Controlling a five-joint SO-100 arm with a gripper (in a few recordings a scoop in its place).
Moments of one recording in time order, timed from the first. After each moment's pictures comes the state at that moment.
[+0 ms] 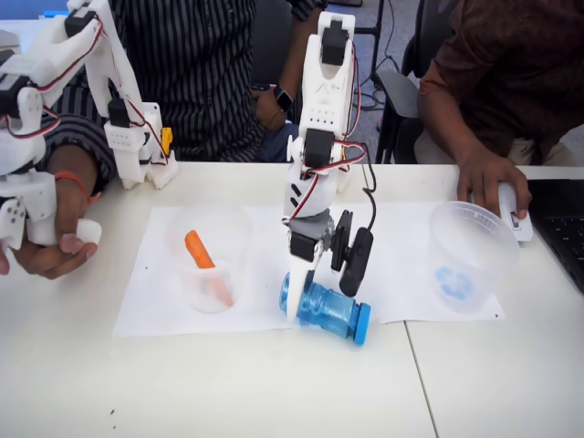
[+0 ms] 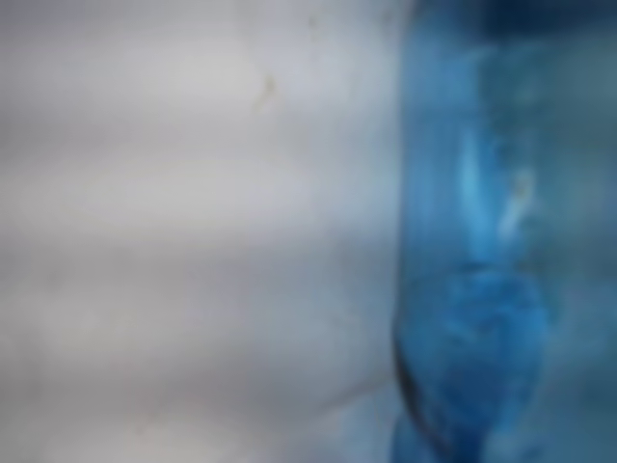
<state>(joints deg) 11.4 77.0 95.8 57.8 16.1</state>
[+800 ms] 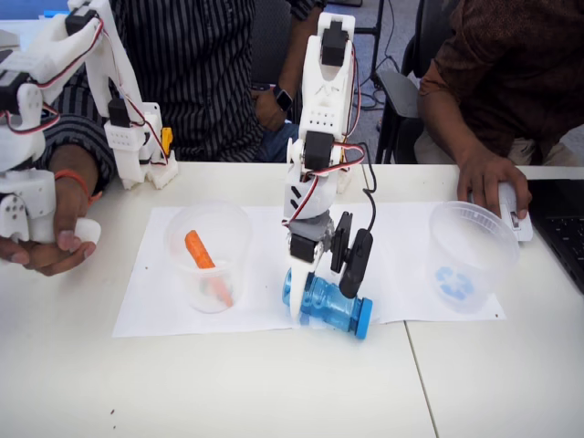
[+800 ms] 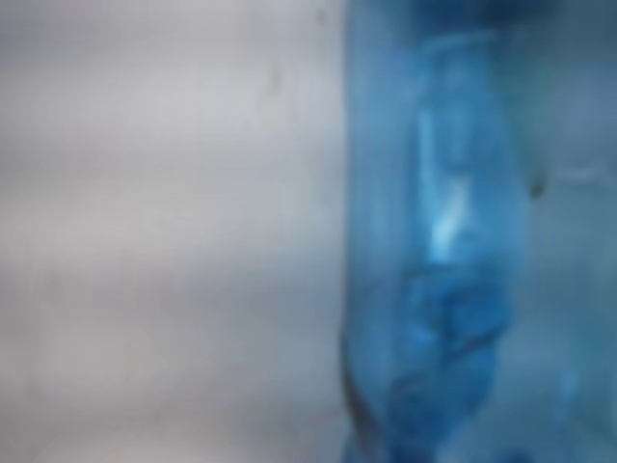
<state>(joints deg) 11.4 76.9 95.8 57.8 16.1</state>
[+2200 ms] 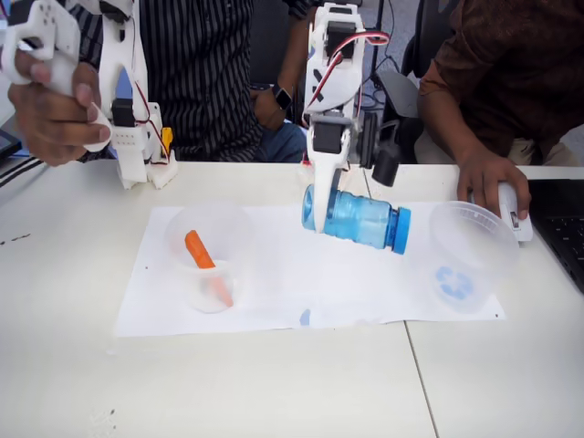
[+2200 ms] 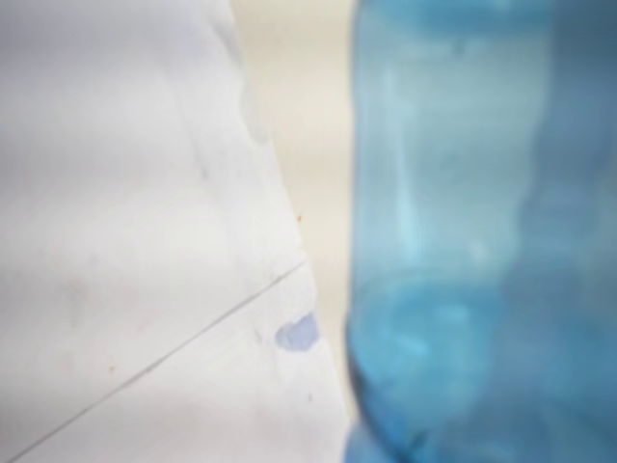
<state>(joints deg) 3.8 111.2 95.8 65.9 16.1</state>
